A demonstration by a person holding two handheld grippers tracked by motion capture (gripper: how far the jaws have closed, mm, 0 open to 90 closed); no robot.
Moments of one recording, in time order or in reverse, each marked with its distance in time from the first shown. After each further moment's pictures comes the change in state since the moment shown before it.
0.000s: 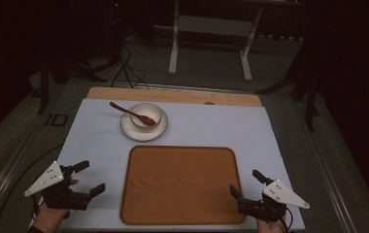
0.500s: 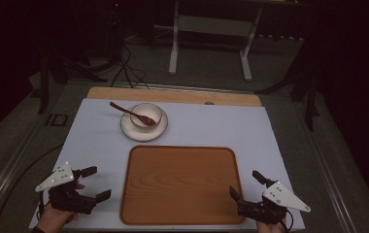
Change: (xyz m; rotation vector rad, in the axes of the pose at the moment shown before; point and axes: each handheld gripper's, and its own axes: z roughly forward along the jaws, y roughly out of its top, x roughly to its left) left arm -0.010 0.004 0.009 0.134 -0.052 -0.028; right arm 0.006 0.002 -0.005 -0.019 0.002 -0.020
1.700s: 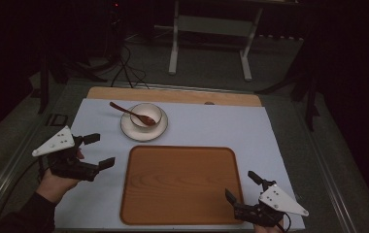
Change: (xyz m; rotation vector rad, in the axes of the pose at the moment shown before) left arm 0.013 0.099 0.005 -0.051 0.023 0.114; right arm 0.013 0.006 -0.002 -0.041 0.044 -0.046
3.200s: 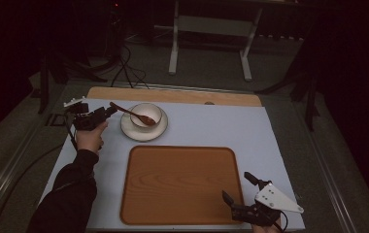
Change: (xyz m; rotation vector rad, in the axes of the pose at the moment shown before) left arm 0.133 -0.027 0.103 -0.095 0.417 -0.633; right arm 0.002 -0.003 0.006 0.038 0.037 -0.004
